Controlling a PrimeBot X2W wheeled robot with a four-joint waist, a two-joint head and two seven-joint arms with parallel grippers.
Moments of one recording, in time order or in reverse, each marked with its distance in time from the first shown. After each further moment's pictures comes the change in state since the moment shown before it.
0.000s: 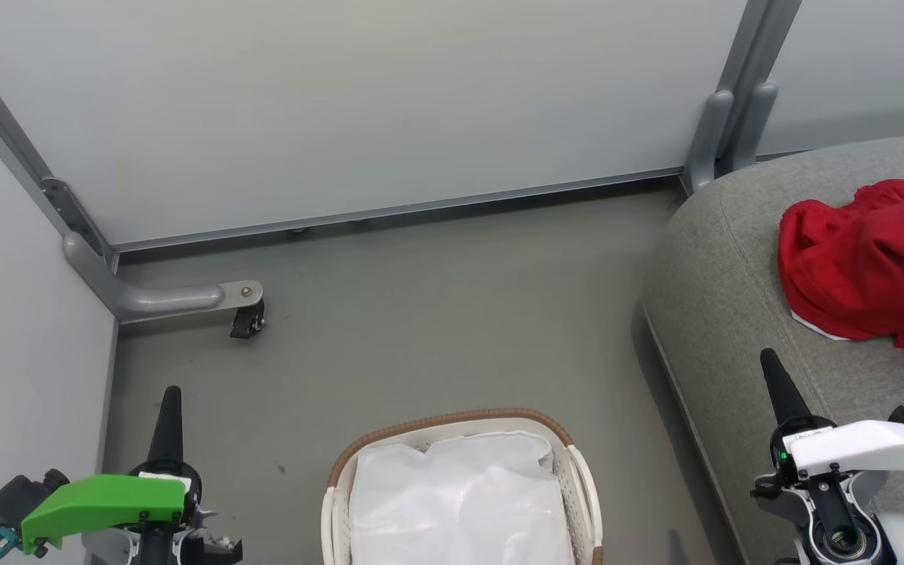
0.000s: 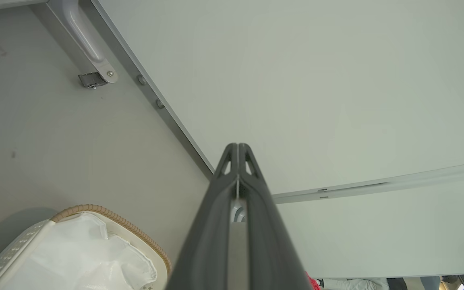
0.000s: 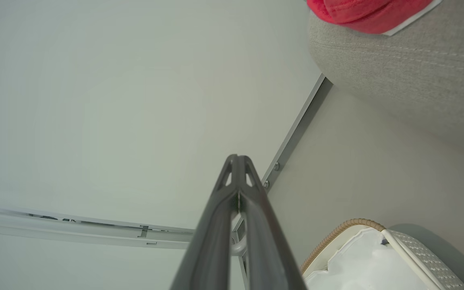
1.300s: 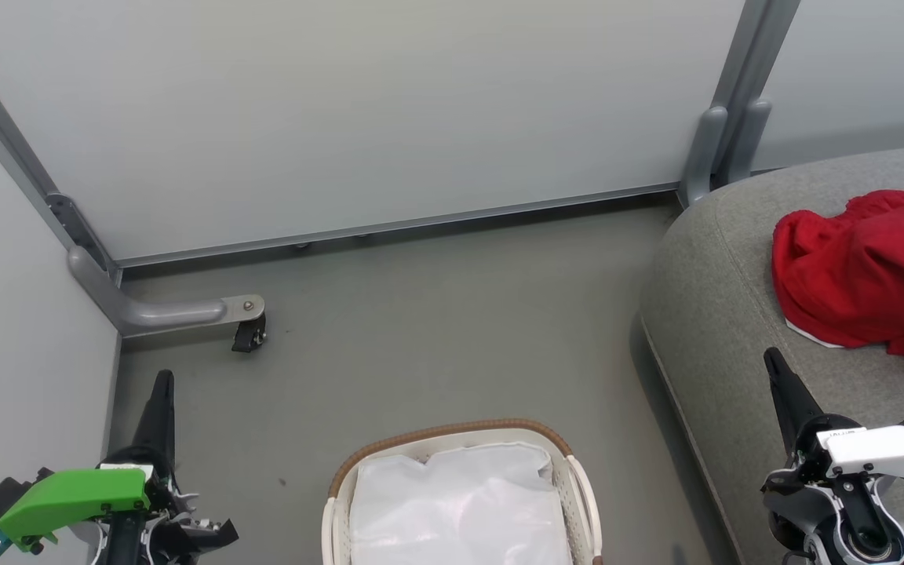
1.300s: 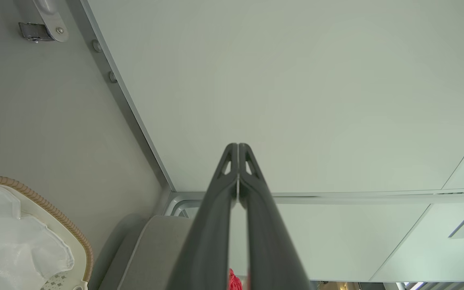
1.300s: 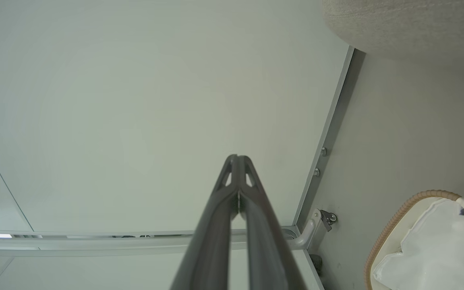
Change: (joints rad) left arm -0.014 0.000 0.036 -0.031 -0.286 0.000 0.082; right arm 0.015 -0.003 -0.022 -0.030 0.305 0.000 0.081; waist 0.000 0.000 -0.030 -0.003
